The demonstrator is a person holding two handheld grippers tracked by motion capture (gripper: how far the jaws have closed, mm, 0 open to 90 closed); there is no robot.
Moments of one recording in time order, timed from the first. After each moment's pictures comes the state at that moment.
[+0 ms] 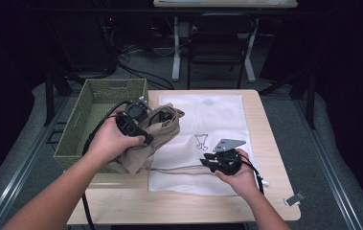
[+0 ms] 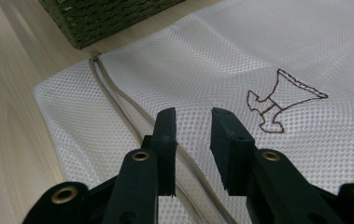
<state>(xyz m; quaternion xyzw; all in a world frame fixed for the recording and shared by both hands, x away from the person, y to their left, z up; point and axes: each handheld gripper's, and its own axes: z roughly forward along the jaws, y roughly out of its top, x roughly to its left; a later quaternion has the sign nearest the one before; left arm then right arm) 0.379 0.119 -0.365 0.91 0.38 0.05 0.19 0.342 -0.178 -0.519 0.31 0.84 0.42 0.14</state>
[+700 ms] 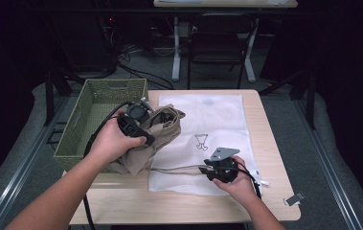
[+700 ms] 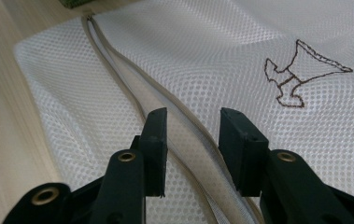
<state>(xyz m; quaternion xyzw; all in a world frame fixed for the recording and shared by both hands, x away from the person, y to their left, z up) 0.377 0.115 -0.366 0.91 0.38 0.05 0.18 0.332 -0.172 -0.544 0.30 0.86 0.38 0.15</state>
